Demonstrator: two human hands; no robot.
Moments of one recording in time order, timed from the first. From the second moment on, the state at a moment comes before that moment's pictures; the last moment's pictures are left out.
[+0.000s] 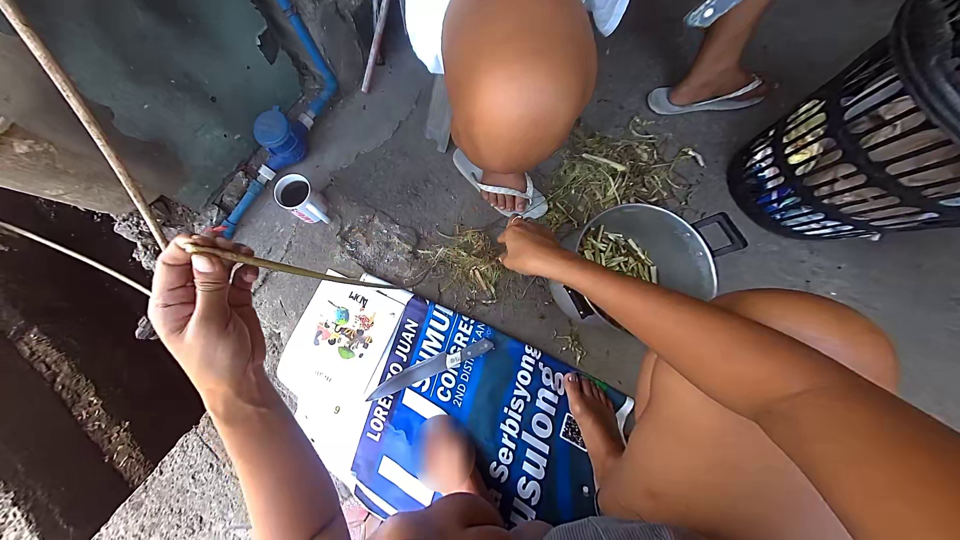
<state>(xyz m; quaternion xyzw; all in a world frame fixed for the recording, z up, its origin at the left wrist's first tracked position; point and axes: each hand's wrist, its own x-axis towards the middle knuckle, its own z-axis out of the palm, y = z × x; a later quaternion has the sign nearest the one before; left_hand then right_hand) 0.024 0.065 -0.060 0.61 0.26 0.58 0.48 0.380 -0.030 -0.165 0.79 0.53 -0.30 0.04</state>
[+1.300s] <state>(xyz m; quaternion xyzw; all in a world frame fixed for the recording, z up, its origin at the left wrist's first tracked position) 0.126 0.023 -0.083 0.72 0.29 0.38 0.51 0.308 -0.047 -0.044 0.59 0.63 -0.20 -0.46</state>
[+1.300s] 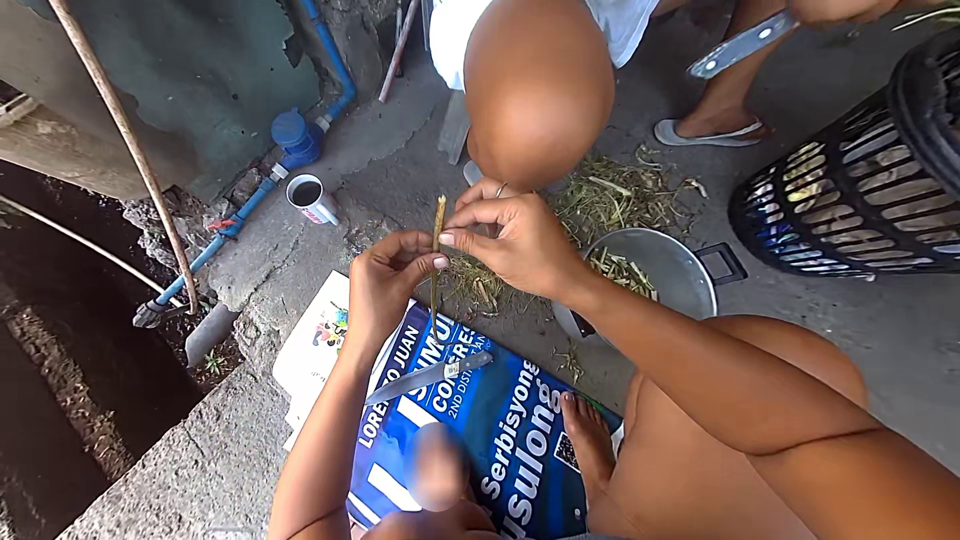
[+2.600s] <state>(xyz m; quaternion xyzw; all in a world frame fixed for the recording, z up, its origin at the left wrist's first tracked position) 0.124 0.031 -0.084 0.80 0.35 0.30 0.38 0.310 -0.043 -0.056 0.49 0.83 0.11 -0.26</state>
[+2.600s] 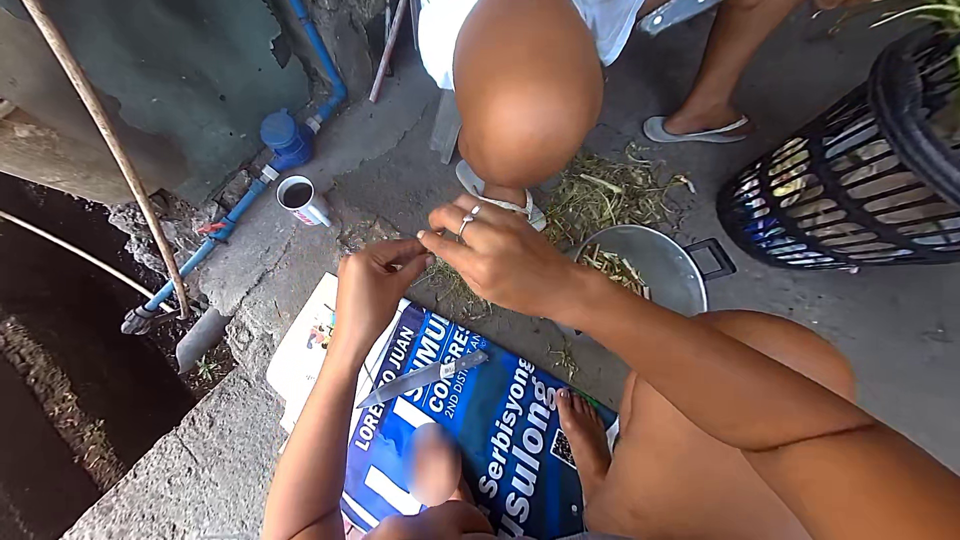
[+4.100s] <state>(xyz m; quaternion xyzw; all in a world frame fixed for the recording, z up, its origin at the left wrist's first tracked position) 0.139 0.013 -0.096 0.81 0.27 0.41 0.31 0.370 -0.048 -0.019 0.45 0.28 -0.47 -0.71</state>
